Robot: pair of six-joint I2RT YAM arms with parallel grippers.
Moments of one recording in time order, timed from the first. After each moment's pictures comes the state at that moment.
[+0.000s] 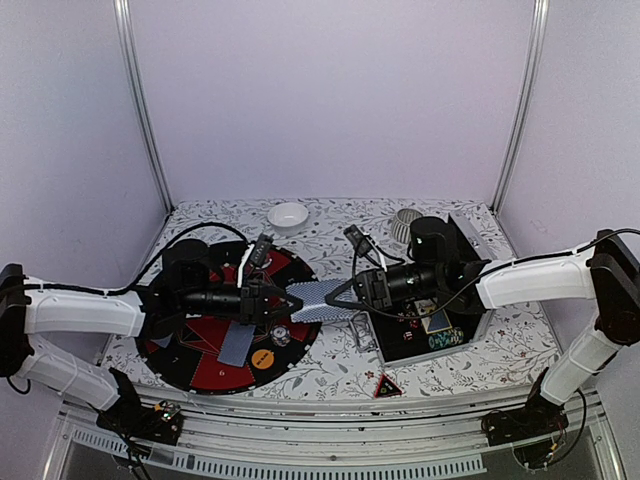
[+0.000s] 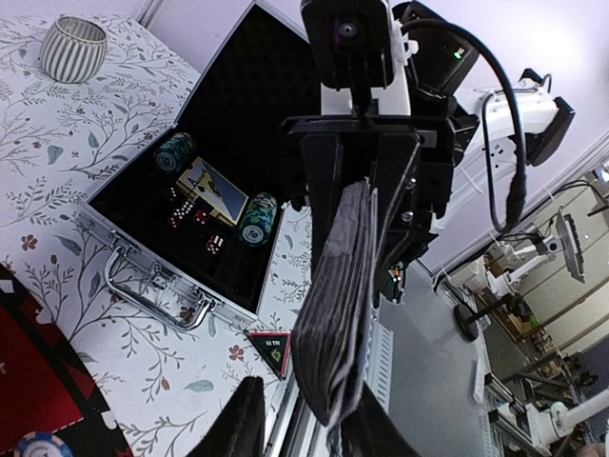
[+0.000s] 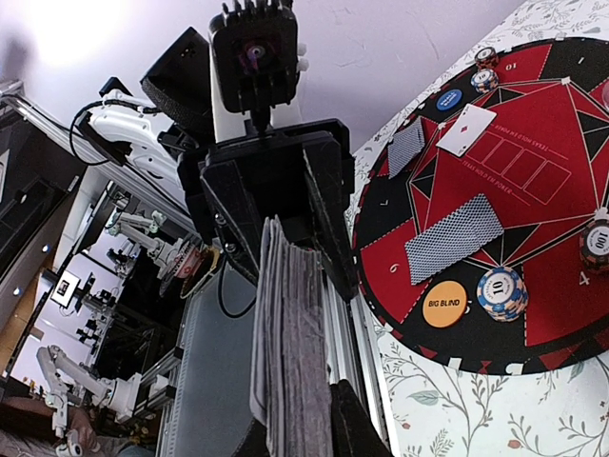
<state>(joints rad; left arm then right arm) -0.80 1.27 0.55 0.51 0.61 -0.58 0.84 1.59 0.86 0.48 -0.85 0.62</state>
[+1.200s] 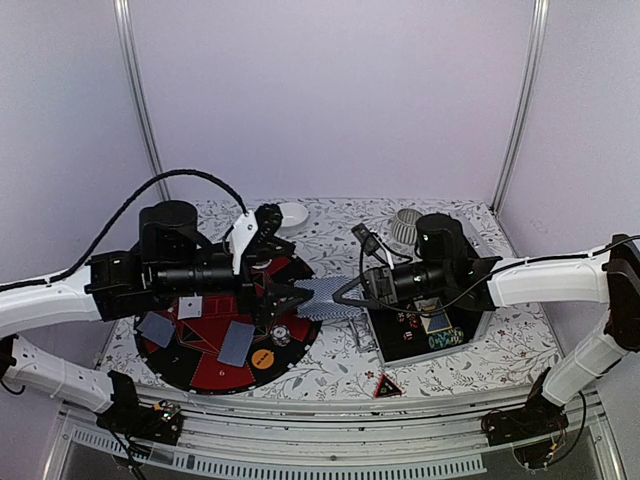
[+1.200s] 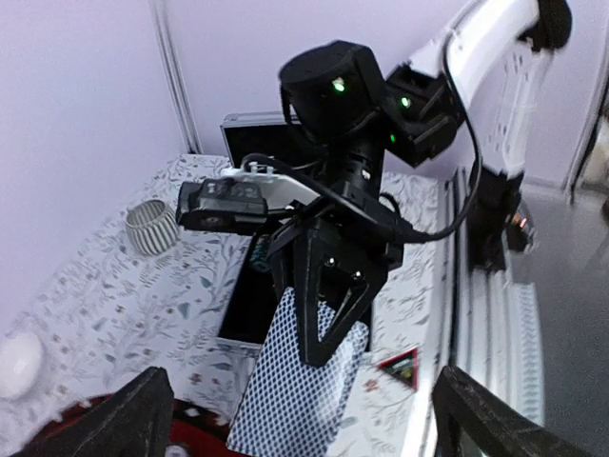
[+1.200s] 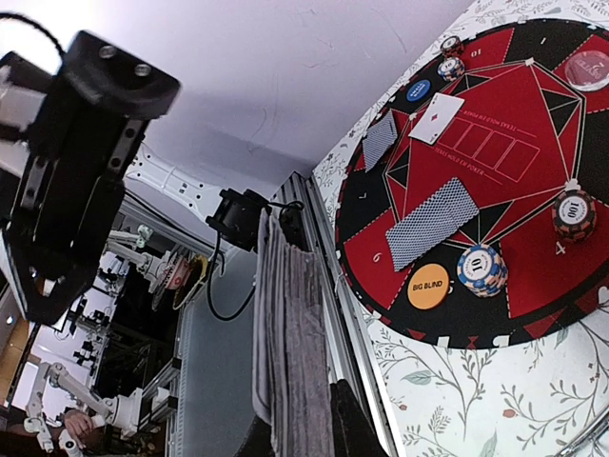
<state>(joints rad) -1.03 1.09 0.90 -0.06 0.17 0.06 0.82 1.52 0.86 0.35 -0.79 0.63</state>
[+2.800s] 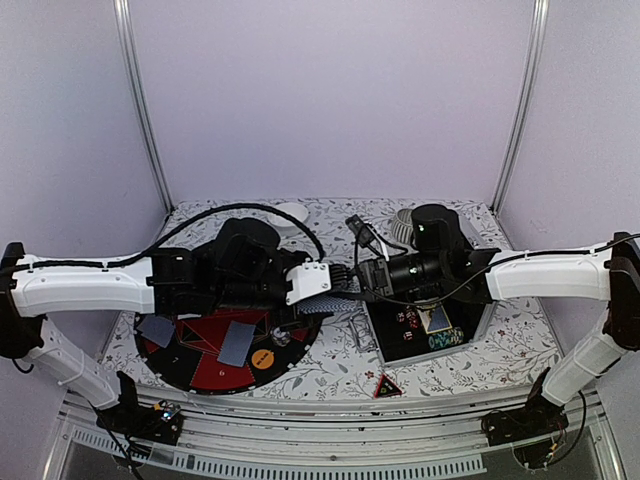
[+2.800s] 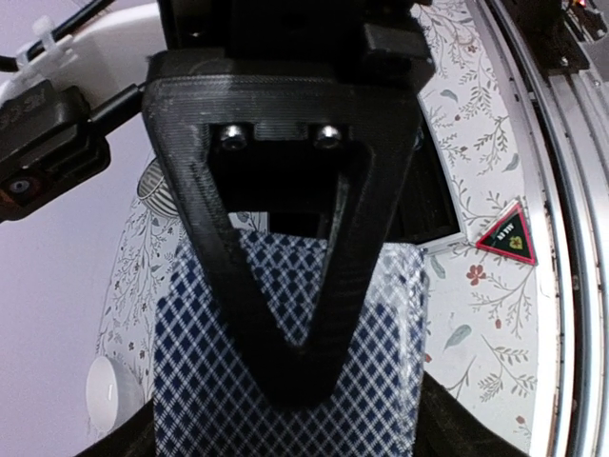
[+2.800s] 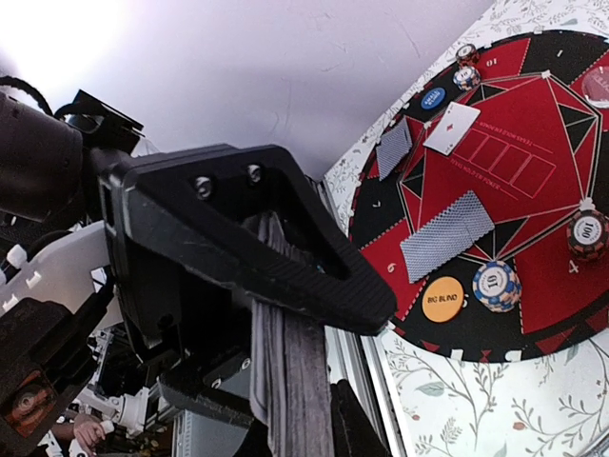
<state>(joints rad) -1.12 1.40 1.06 -0.22 -0.09 0.57 0.84 1.53 0.93 0.29 -0.81 0.64</state>
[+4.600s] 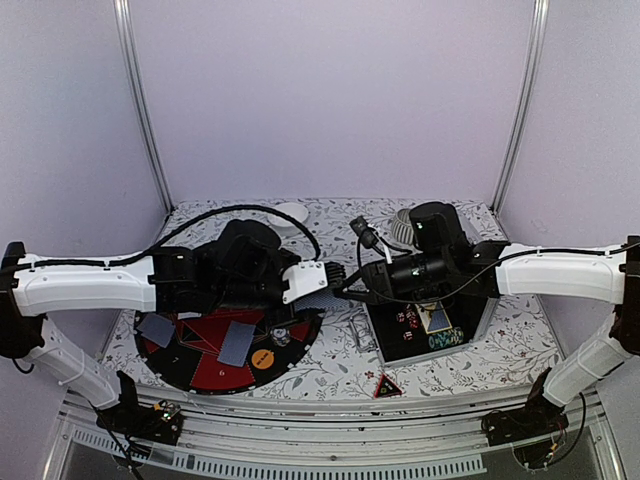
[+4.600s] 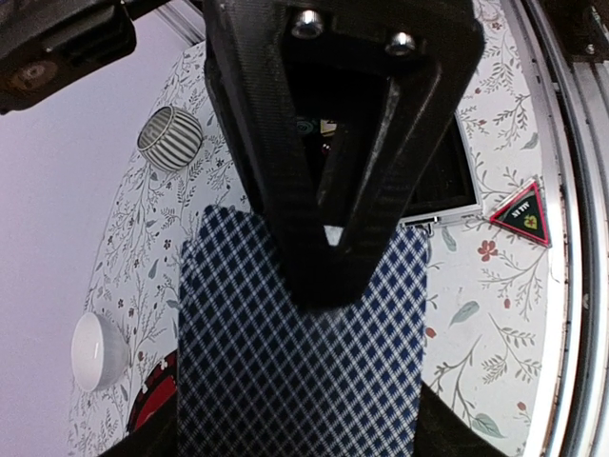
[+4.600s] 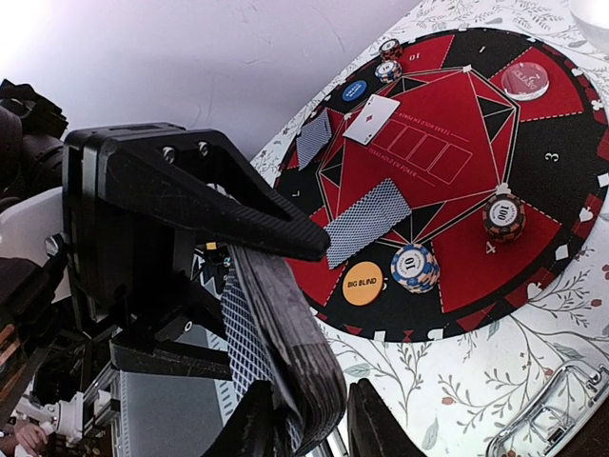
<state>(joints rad) -1.11 1.41 1.06 -0.28 -0.13 0.50 0.85 1.48 0.98 0.02 -0.62 0.45</state>
